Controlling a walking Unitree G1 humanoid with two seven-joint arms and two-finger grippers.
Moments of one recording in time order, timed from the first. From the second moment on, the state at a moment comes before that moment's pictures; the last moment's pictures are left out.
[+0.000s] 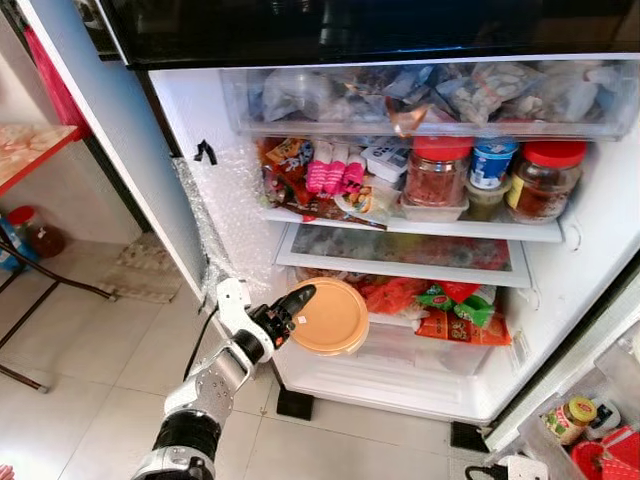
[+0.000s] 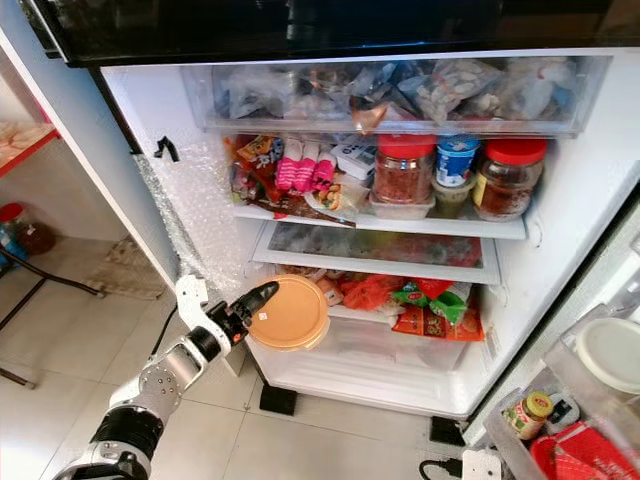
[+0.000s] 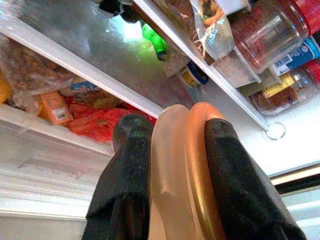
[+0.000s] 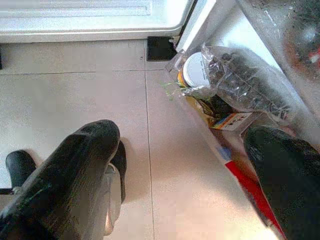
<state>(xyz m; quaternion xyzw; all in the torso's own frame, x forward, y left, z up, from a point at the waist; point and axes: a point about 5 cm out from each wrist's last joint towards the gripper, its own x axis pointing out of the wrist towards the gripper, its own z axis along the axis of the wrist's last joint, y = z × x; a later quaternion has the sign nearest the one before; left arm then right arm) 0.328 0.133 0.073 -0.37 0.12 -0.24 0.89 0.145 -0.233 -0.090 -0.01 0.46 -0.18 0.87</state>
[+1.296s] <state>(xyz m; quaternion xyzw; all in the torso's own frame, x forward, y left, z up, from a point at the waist) 0.331 0.134 0.077 -0.36 0.11 -0.24 0.89 0.149 -0.232 -0.089 0.00 0.45 -0.18 0.87</state>
